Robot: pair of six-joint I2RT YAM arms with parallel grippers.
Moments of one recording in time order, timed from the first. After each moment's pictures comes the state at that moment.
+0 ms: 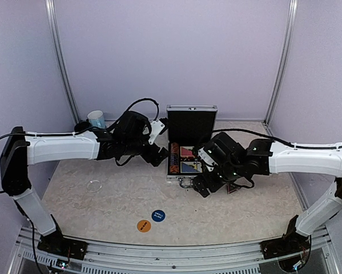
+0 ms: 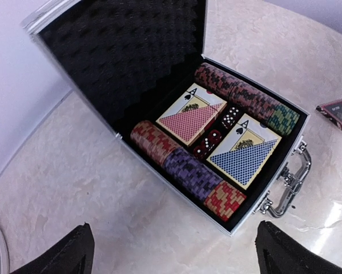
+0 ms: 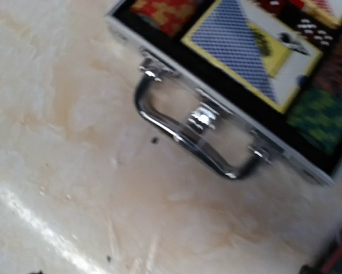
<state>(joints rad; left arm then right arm) -0.82 1.72 1.24 -0.14 -0.11 0.23 1.01 1.44 1.07 -0.60 0.19 0.28</state>
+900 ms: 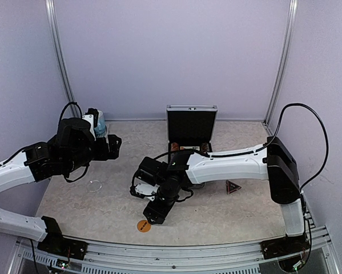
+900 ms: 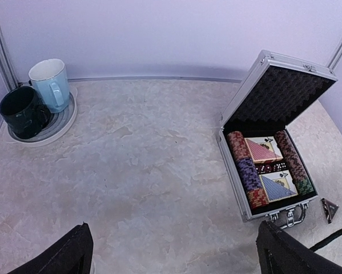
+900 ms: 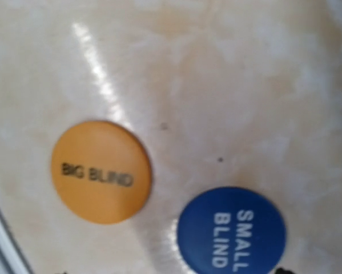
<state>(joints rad) -0.84 1.03 0.90 -0.37 -0.54 -0.47 1.21 2.14 1.72 -0.82 -0.14 0.09</state>
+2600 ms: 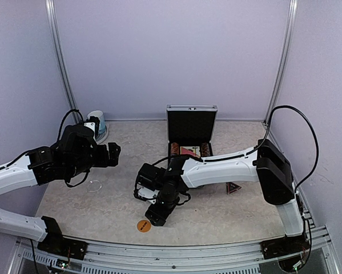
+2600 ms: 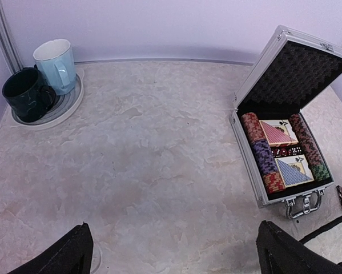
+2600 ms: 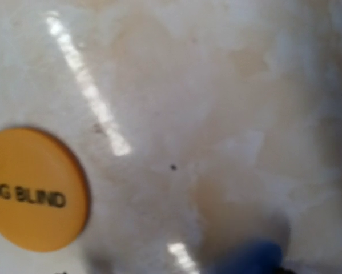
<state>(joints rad) -0.84 1.03 0.84 -0.39 -0.54 -0.49 1.21 2.20 1.71 -0.81 -0.11 0.14</state>
